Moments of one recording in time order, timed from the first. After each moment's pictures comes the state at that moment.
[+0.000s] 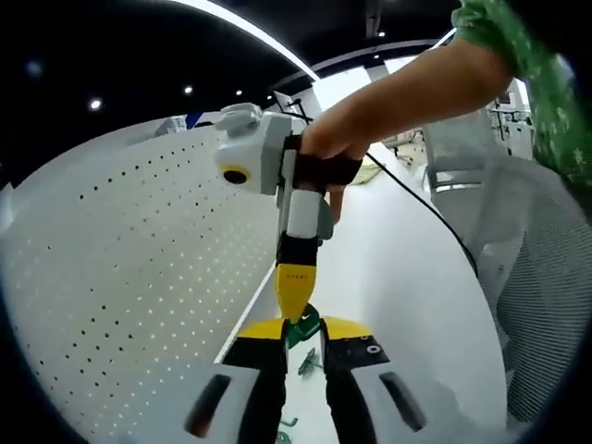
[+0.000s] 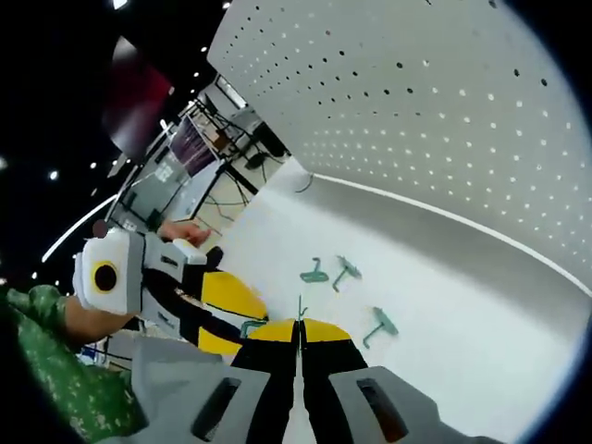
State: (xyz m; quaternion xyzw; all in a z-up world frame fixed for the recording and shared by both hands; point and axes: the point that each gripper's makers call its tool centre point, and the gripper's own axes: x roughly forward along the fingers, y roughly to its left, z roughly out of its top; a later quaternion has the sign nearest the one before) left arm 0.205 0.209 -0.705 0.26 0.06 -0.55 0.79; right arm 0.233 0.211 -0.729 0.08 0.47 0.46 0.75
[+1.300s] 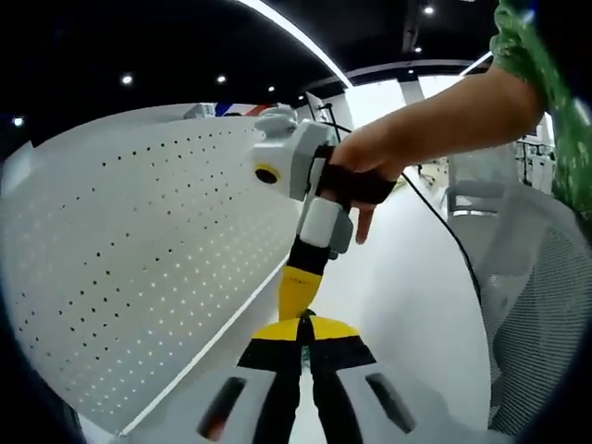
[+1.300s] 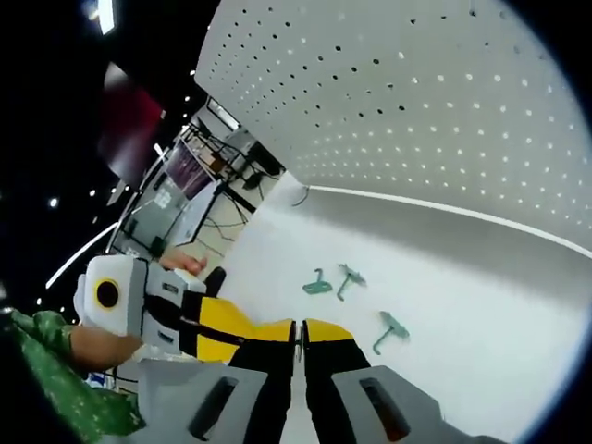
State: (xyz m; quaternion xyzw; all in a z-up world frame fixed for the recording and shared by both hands) left arm 0.208 0.216 -0.707 0.19 0.09 -0.50 0.84; right arm 0.236 0.219 -0.731 0.14 0.44 0.44 0.77
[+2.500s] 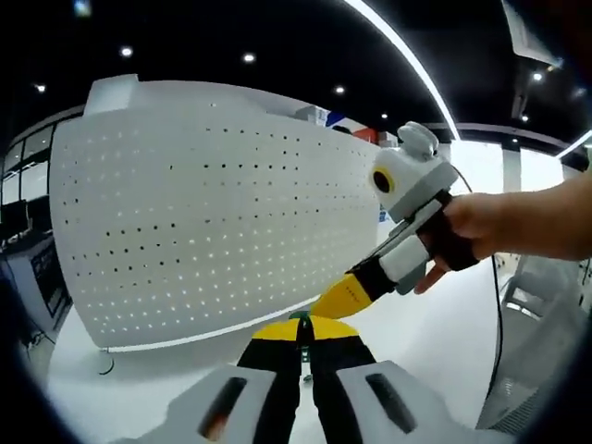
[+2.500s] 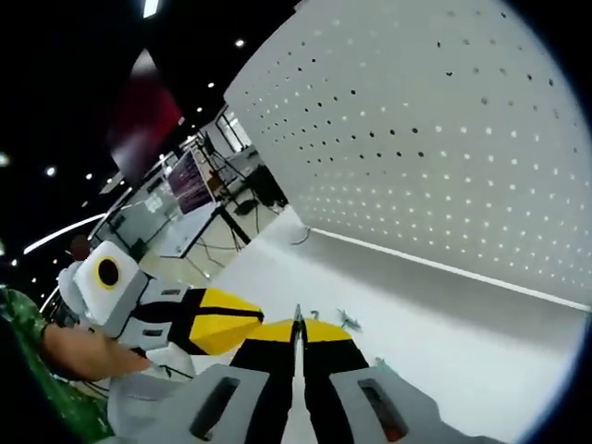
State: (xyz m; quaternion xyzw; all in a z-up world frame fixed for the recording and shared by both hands) left arm 0.236 0.254 -0.680 0.01 0.11 -0.33 0.94; right arm 0.252 0.237 -0.702 0.09 0.34 0.43 0.83
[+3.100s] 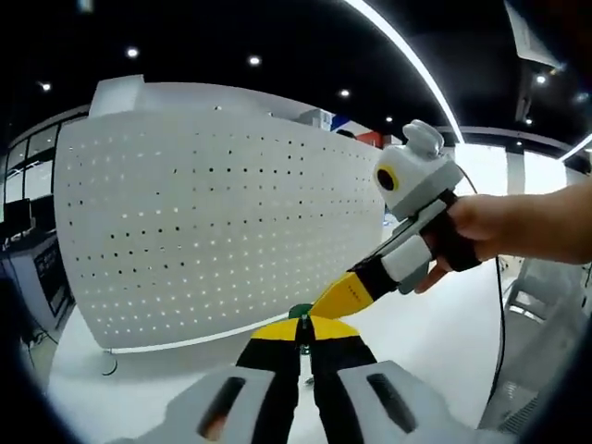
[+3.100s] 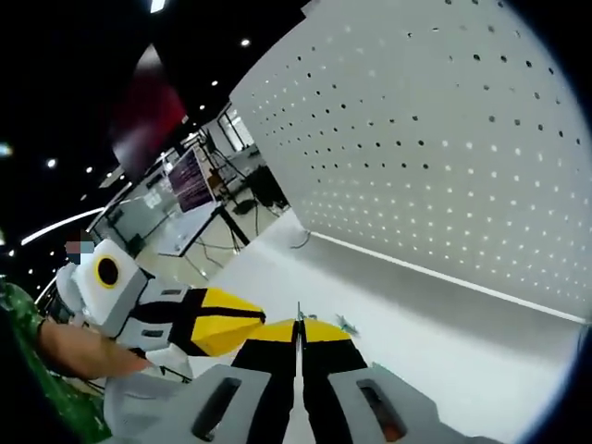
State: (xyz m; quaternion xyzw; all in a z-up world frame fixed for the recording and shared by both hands) left arm 0.238 0.254 -0.678 0.02 0.10 -0.33 0.94; right arm 0.254 0.238 -0.695 0.07 0.34 0.44 0.83
